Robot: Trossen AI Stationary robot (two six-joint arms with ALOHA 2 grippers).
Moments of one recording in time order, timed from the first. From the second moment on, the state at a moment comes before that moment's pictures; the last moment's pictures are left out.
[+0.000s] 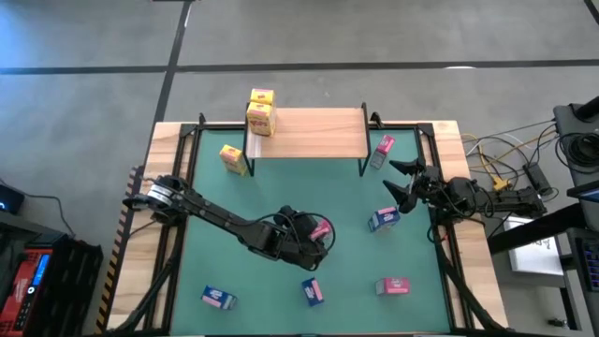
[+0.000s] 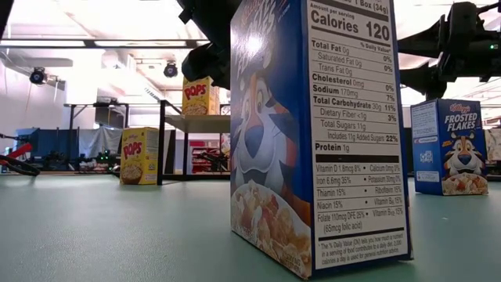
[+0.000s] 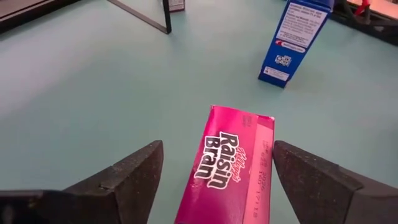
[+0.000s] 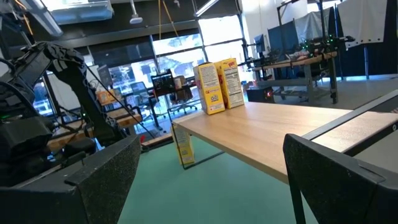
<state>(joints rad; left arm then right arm) -0.36 1.96 1.44 -0.40 -0.75 -0.84 0.03 0.03 0.01 0.19 0.44 0.15</state>
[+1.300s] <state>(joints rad) -0.36 1.96 1.44 -0.43 -0.72 -0.91 0.03 0.03 0.01 0.19 0.44 0.15</state>
